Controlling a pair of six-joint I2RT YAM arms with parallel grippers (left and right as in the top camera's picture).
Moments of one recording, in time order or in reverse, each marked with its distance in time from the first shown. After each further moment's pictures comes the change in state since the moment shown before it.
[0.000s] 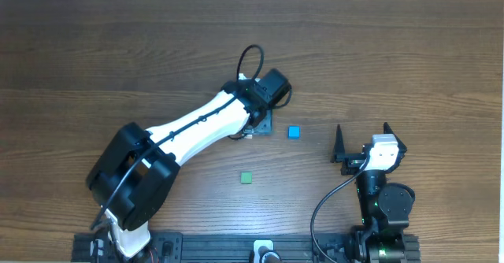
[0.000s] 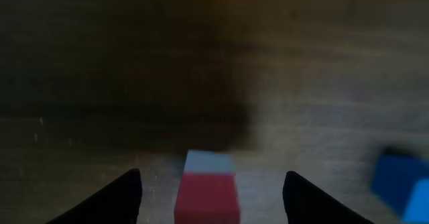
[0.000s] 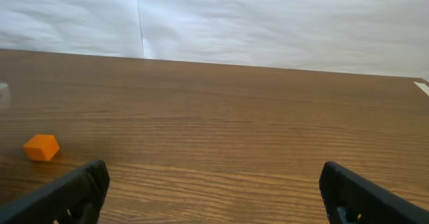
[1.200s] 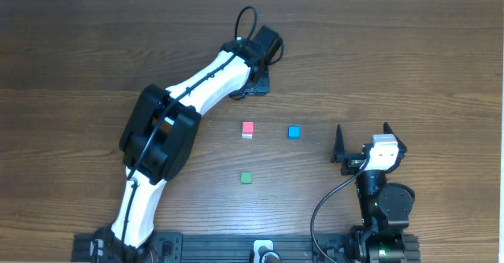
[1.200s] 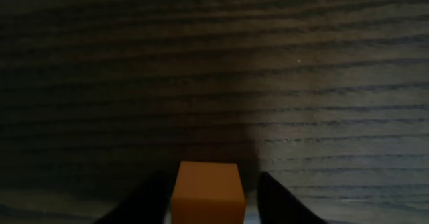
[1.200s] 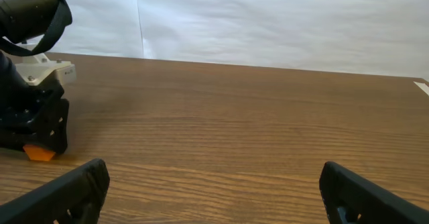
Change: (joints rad) left arm 0.161 0.316 0.357 0.007 0.013 0.125; right arm 0.000 0.000 0.000 0.000 0.000 0.000
